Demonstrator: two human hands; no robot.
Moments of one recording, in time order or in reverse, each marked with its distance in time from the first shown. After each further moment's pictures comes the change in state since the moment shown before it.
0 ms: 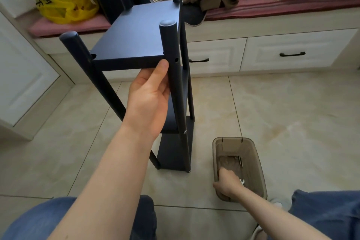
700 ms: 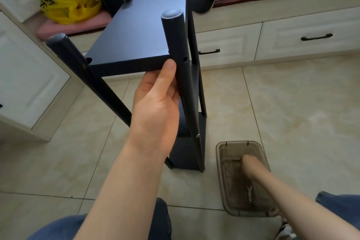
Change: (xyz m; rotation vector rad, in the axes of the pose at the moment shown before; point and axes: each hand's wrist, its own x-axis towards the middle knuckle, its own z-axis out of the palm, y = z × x) left_hand 0.000 -0.006 0.007 0.007 0.057 -0.005; right_hand 0.072 0.025 -0.018 -0.127 0.078 0.008
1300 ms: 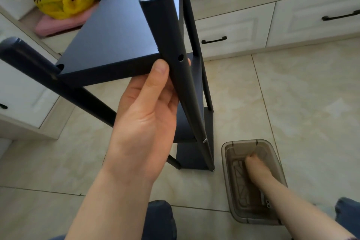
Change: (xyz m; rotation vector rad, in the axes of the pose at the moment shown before) left_hand 0.006 -0.003 -0.007 0.050 -0.092 -0.041; right_hand 0.038 -0.001 0.038 -0.134 -0.015 -0.057
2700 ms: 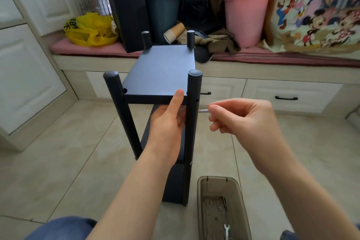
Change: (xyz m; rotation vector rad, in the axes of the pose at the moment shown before) left_hand -0.003 0.010 0.006 -0.007 0.157 -0.022; right_hand -0.294 -0.105 -0.305 1.182 0.626 -0.705
